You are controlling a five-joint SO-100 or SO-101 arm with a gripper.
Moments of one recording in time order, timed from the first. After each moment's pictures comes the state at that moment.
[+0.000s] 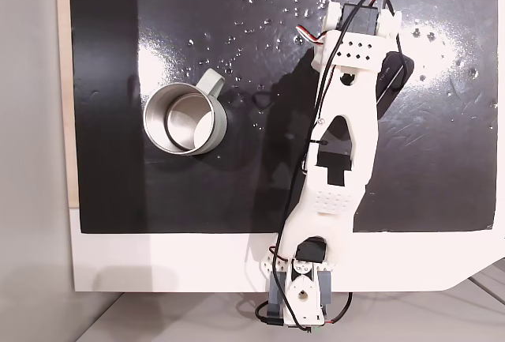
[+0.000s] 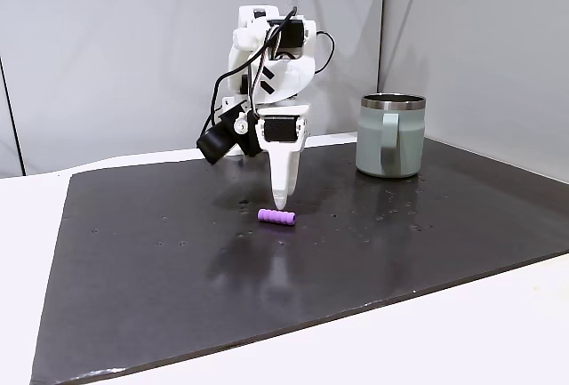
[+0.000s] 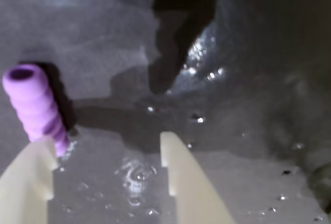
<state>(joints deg) 9.4 50.0 43.2 88.9 25.3</state>
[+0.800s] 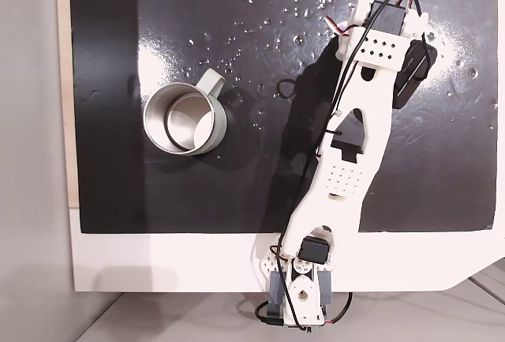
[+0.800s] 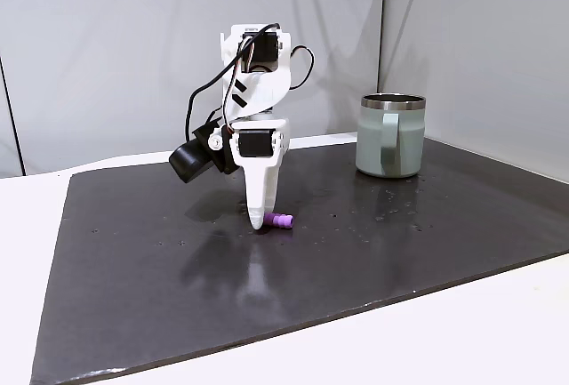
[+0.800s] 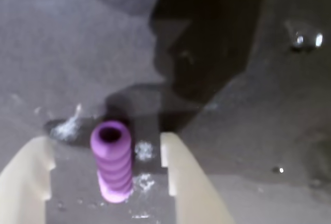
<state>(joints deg) 14.8 36.1 23.6 90.3 19.5</state>
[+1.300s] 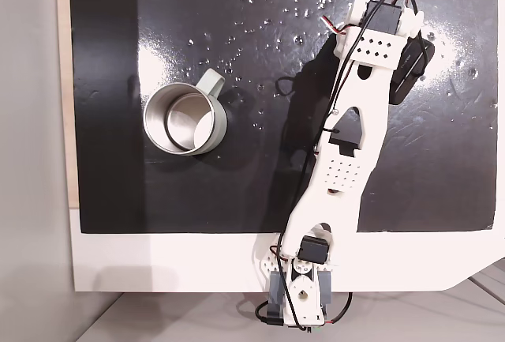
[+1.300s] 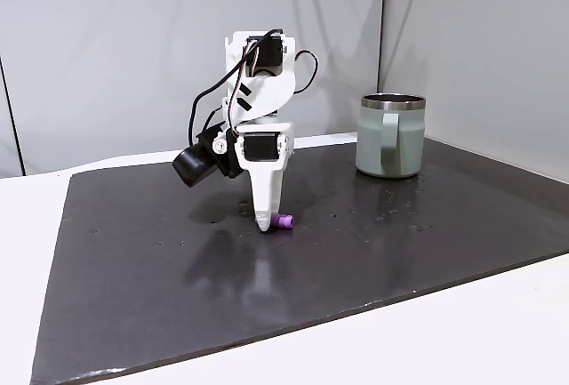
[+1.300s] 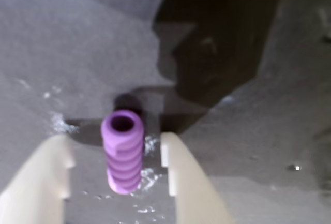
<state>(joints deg) 13.8 33.0 18.4 90.6 19.3</state>
